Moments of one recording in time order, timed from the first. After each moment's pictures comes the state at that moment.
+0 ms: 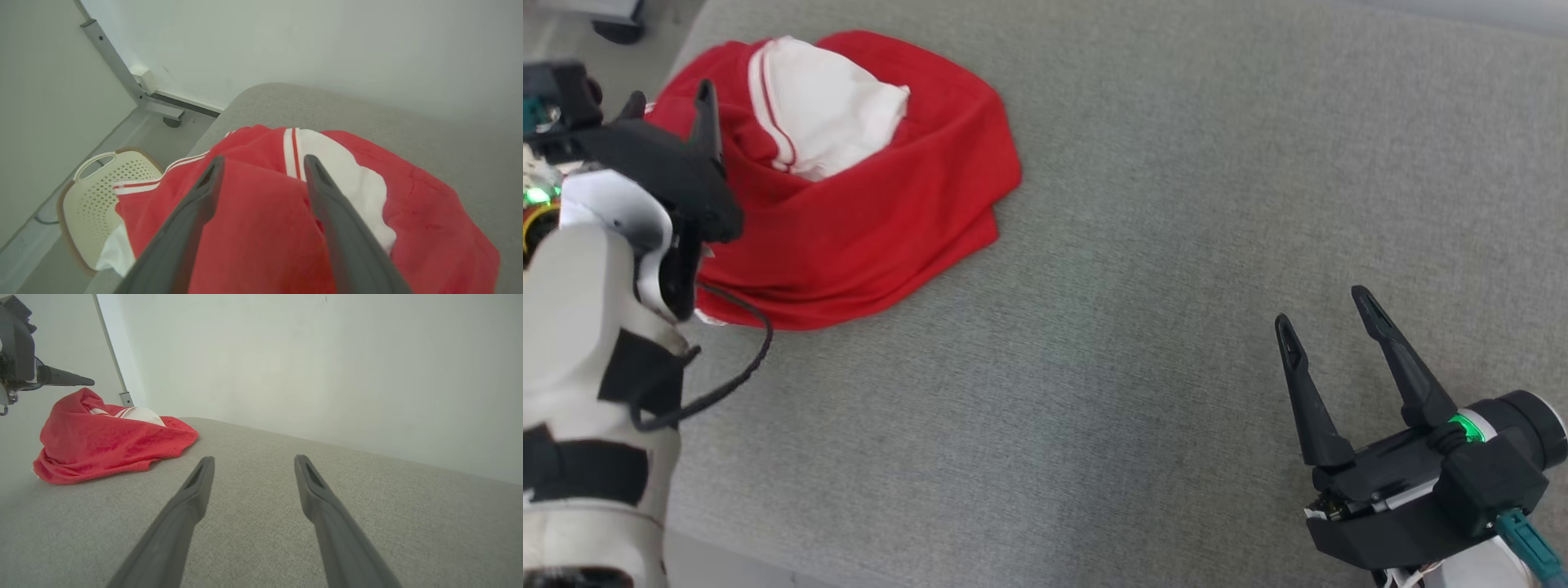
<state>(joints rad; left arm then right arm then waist) -1.02 0.21 -0.01 0.89 -0.37 -0.09 0.07 -0.12 -0.24 0.17 -0.10 0.09 0.13 -0.26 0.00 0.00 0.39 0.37</state>
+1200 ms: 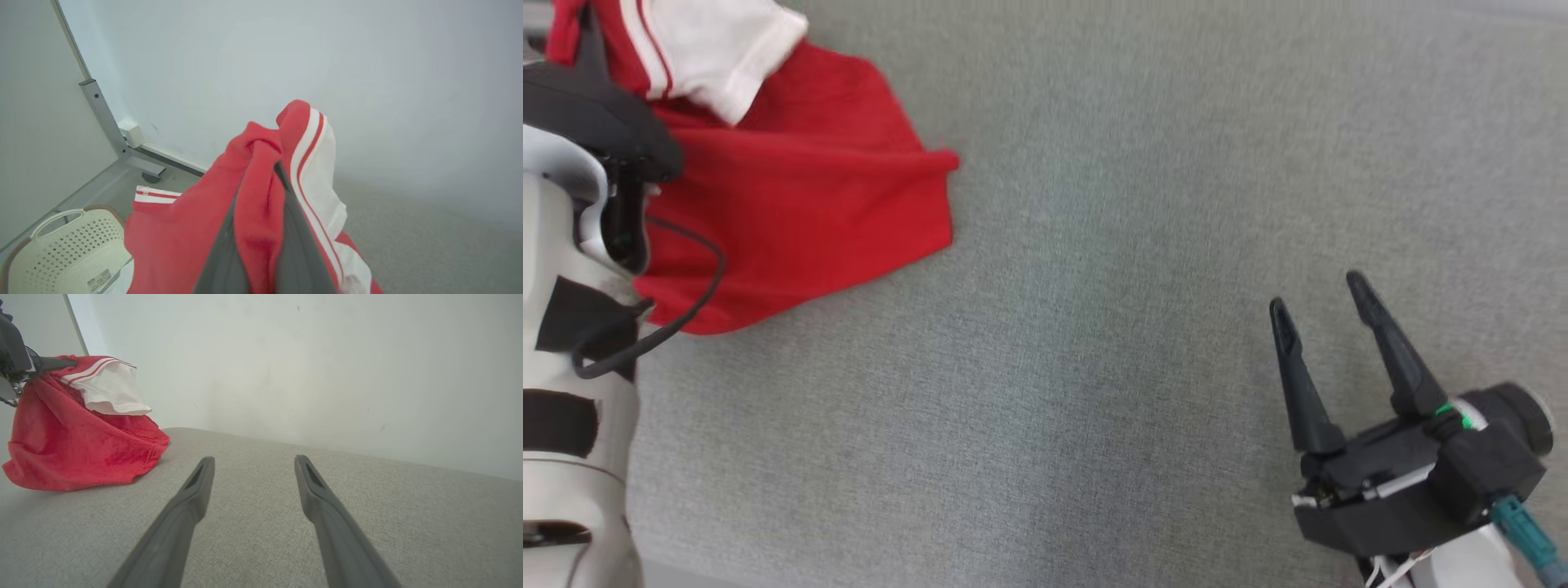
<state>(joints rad) -1.19 0.27 -0.02 1.09 -0.42 -0.10 -0.11 -0.17 -0.21 0.17 -0.09 0.11 0.13 -0.26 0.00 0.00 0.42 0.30</state>
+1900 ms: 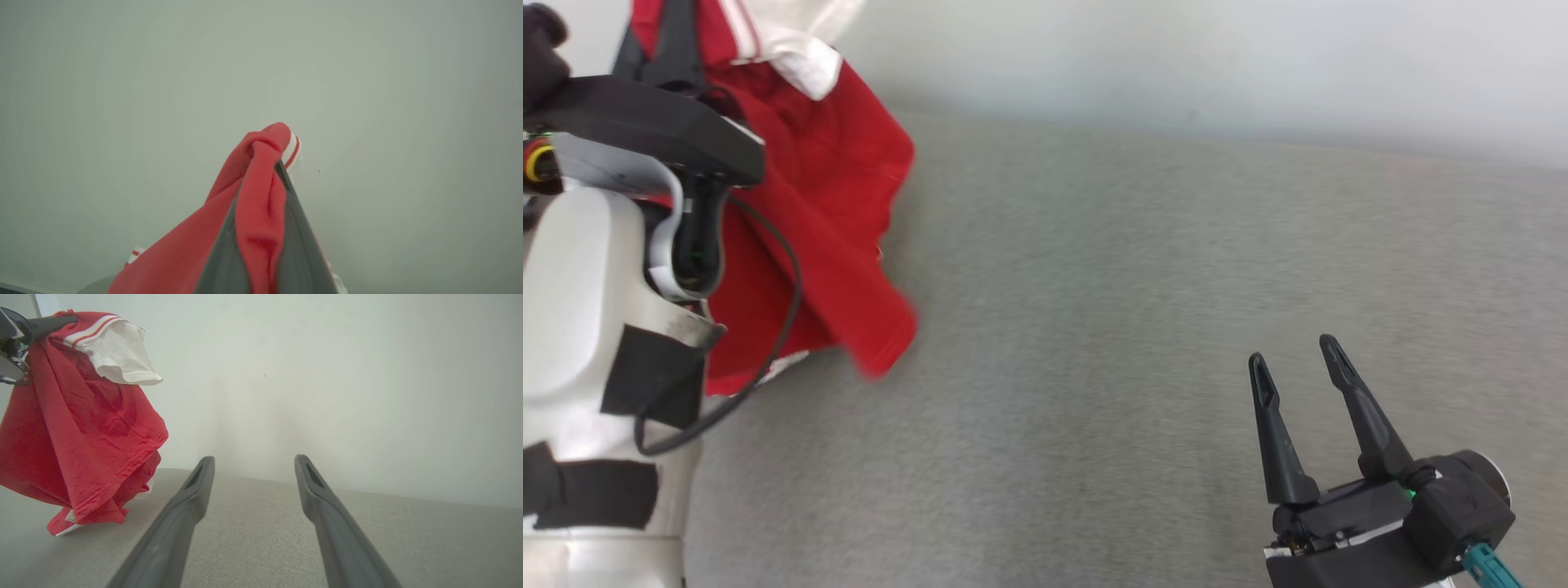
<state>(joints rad) -1.00 0.21 -0.11 0.60 -0.54 -0.13 -0.12 -0.05 -0.10 0.16 -0.08 0.14 0.13 -0.26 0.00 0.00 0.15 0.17</state>
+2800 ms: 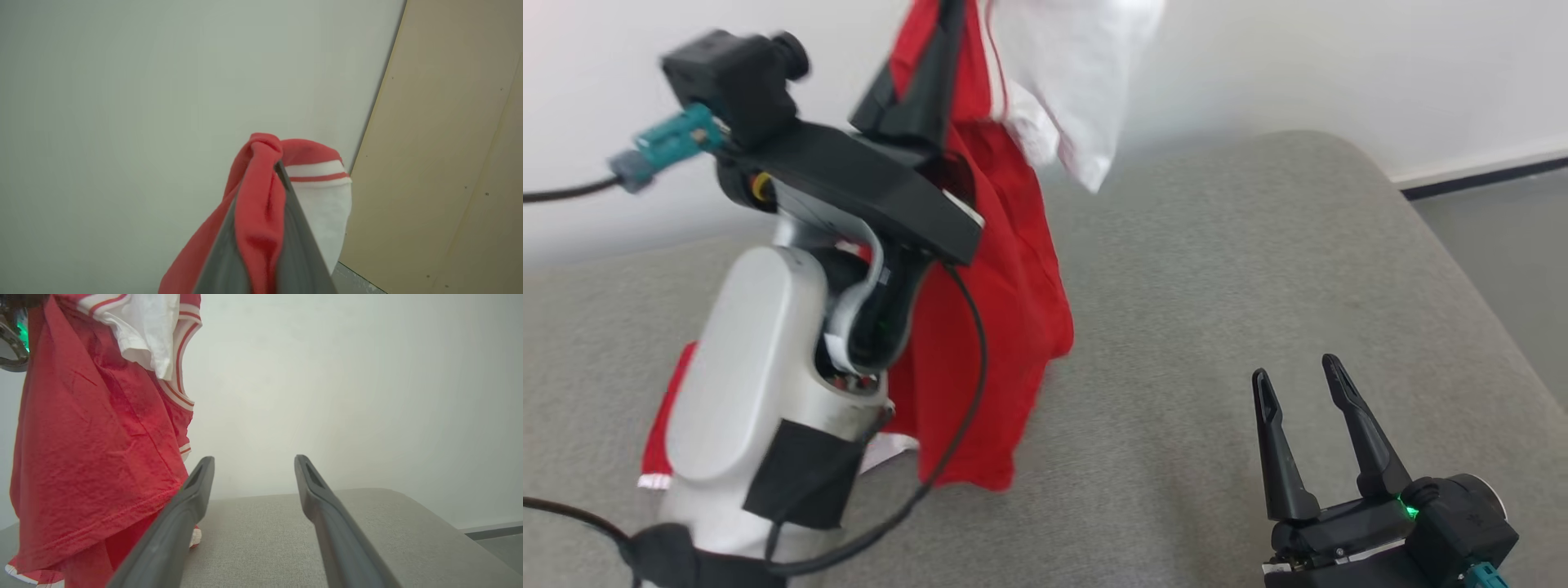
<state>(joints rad) -0.85 0.06 -0.28 0.19 -0.68 -0.09 0.10 0.00 -0.06 0.15 -0.10 0.15 0.13 -0.26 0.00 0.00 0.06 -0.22</state>
